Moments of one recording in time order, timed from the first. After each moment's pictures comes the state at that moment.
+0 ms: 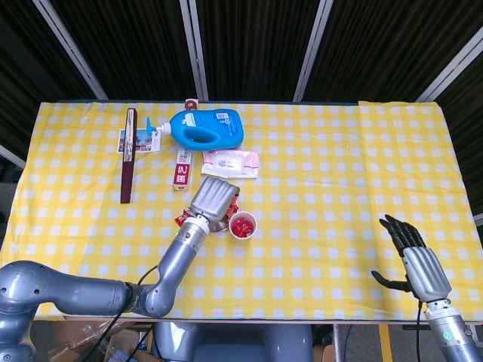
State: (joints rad) left arm -1.16 -1.69 -0.30 -1.63 0.53 1.12 0.91; right arm 0.16 -1.07 0.01 -1.71 -1.55 1.35 0.24
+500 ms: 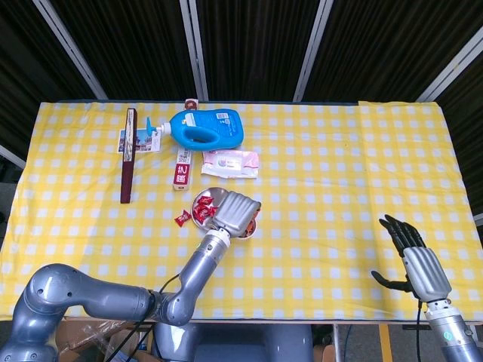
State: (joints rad) left arm -1.22 -1.83 -0.30 -1.53 0.51 1.10 0.91; right arm 0.16 -1.07 0.01 -1.71 -1.56 1.35 0.25
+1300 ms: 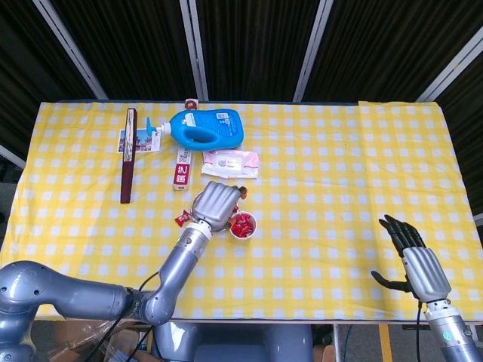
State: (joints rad) left arm -1.15 -1.67 -0.30 -1.69 0.53 1.18 0.87; right arm 0.16 -1.08 0.01 -1.71 -1.56 1.36 0.24
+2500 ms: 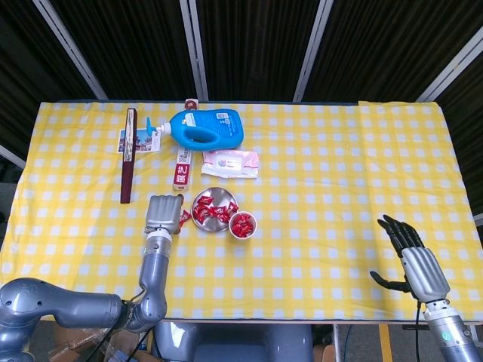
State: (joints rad) left arm -1.00 -1.79 -0.26 -1.54 0.29 1.37 1.01; right arm 0.16 -1.08 0.00 -1.71 -1.57 1.36 0.24
